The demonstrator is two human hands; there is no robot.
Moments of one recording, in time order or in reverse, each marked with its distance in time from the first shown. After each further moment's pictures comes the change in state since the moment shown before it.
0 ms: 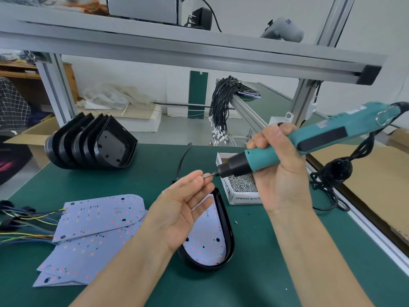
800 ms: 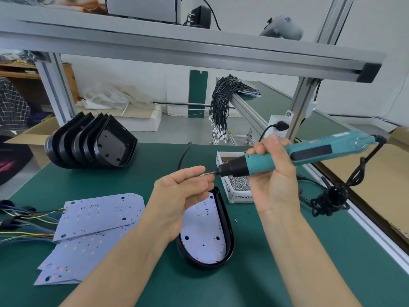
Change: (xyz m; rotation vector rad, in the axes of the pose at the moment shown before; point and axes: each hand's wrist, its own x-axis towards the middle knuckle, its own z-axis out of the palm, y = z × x) left_hand 0.010 0.007 -0.004 0.339 -0.010 0.156; right_hand -0.001 0.017 -0.017 0.131 0.201 0.049
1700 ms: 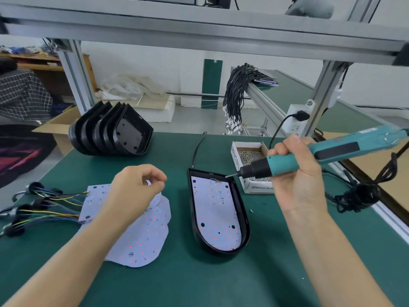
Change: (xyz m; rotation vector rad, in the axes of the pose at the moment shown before) left_hand -0.016 0.026 -0.079 0.993 0.282 0.234; right_hand -0.005 -0.001 -0.017 -0.074 0.032 0.034
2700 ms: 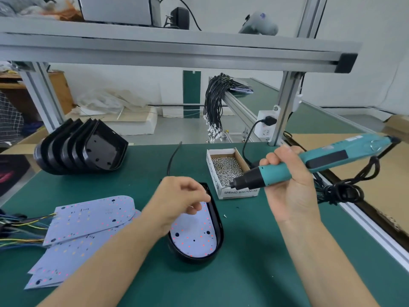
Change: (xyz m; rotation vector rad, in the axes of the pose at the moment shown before) left_hand 0.001 0.056 0.086 -0.375 -0.419 -0.056; right_hand -0.008 -0.040 -0.023 0.028 0.020 -0.048
